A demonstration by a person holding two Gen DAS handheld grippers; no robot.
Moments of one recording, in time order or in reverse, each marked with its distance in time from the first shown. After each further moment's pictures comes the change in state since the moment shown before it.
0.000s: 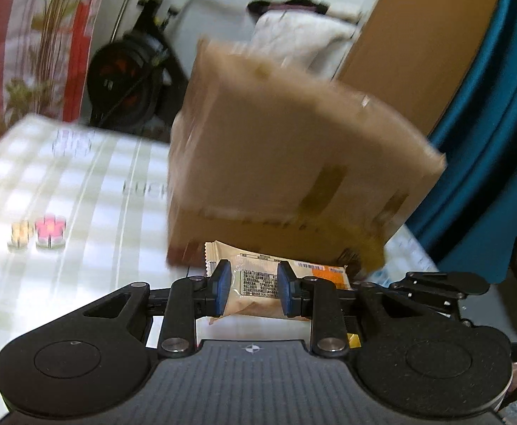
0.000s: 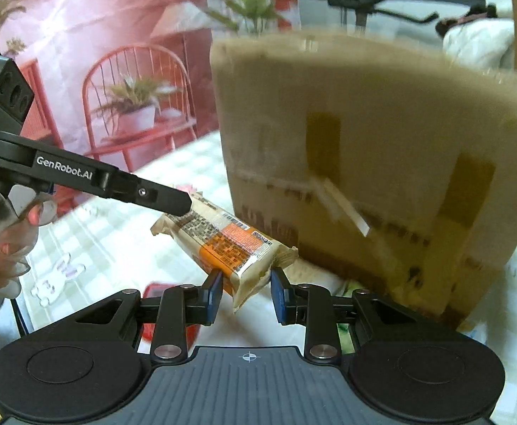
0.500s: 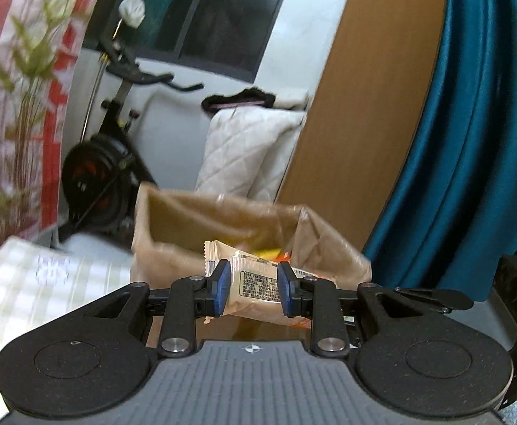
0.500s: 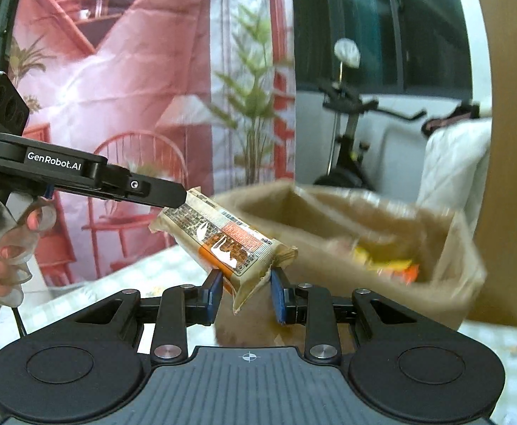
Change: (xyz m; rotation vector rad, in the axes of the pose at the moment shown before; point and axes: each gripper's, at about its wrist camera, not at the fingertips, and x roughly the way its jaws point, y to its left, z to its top) left arm -0.045 -0.071 0.069 0.124 -0.261 -0.043; right arm -0.074 -0.027 0.076 -0.097 -0.270 -0.047
